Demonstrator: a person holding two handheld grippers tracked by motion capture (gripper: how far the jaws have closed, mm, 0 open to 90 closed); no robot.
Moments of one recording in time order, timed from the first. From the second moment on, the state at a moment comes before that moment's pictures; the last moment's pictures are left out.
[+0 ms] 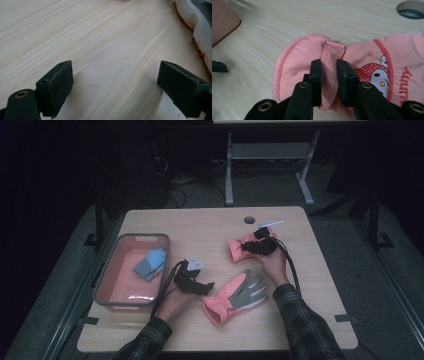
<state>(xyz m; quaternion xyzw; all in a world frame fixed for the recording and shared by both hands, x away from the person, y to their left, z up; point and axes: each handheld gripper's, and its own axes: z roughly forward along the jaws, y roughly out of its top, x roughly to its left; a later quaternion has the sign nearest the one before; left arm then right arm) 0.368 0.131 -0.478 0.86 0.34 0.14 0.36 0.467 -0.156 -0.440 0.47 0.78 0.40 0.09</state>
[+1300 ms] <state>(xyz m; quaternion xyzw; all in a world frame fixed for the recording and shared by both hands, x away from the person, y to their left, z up) 0.368 0.130 -0.478 0.86 0.34 0.14 0.36 0.366 -0.196 -0.362 0.36 0.81 0.46 0.09</state>
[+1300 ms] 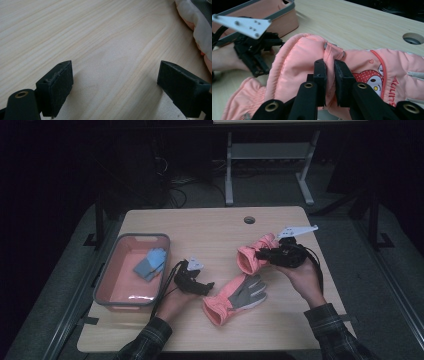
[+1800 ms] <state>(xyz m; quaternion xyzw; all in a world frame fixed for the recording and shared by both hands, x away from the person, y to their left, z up) 0.369 0.131 -0.478 0.86 0.34 0.15 0.36 0.323 -0.170 -0.353 0.32 0.82 0.46 0.07</state>
